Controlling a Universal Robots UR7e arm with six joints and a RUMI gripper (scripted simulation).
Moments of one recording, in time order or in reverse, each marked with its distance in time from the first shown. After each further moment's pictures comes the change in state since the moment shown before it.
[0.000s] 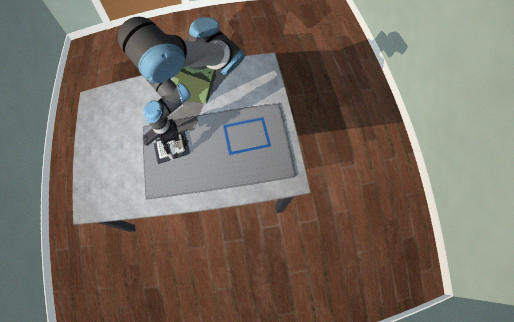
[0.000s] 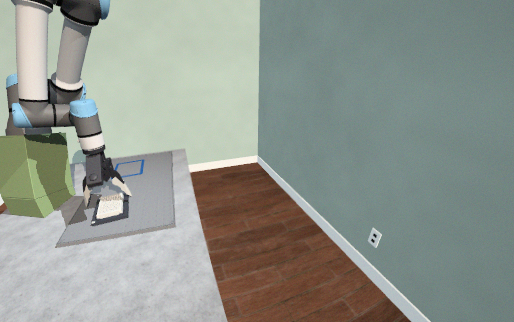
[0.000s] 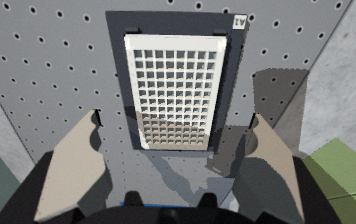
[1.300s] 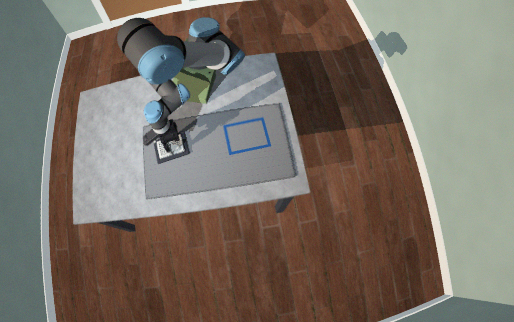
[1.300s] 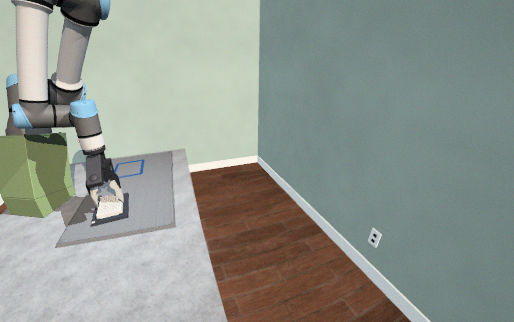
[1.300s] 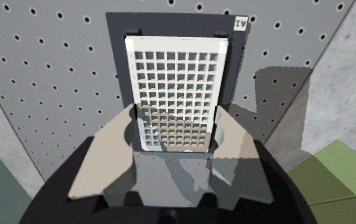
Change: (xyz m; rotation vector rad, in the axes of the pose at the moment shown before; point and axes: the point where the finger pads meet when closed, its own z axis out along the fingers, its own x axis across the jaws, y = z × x) arm -0.001 -0.001 0.002 0.004 -0.002 0.000
